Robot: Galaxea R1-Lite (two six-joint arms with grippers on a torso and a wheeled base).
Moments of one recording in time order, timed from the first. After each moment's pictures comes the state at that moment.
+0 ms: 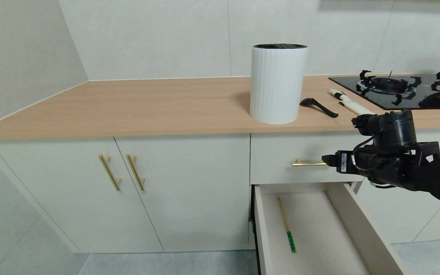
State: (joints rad) left arm -0.01 0.00 0.00 0.00 -0.01 0.00; right arm 0.32 1.77 -0.93 -0.34 -0.32 0.21
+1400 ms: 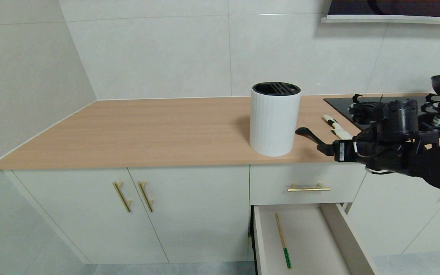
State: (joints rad) left arm -0.01 0.00 0.00 0.00 -0.01 0.00; right arm 0.26 1.81 -1.03 -0.39 -0.14 0.10
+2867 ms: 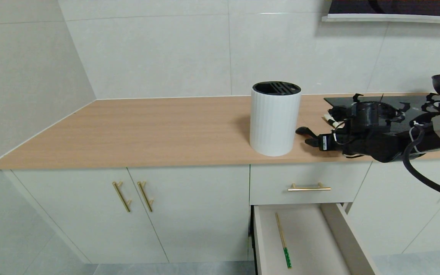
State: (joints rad) left arm -0.01 0.00 0.00 0.00 -0.01 0.00; right arm 0.13 2.22 -1.49 -0.34 0.07 0.00
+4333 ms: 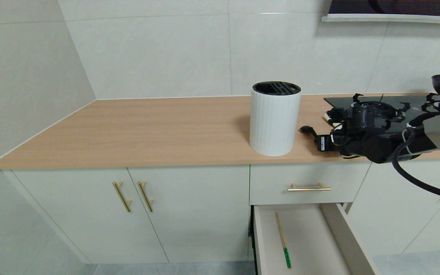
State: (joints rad) left arm -0.01 0.00 0.00 0.00 -0.01 0.00; right arm 0.13 2.26 -1.53 -0.34 0.05 0.03
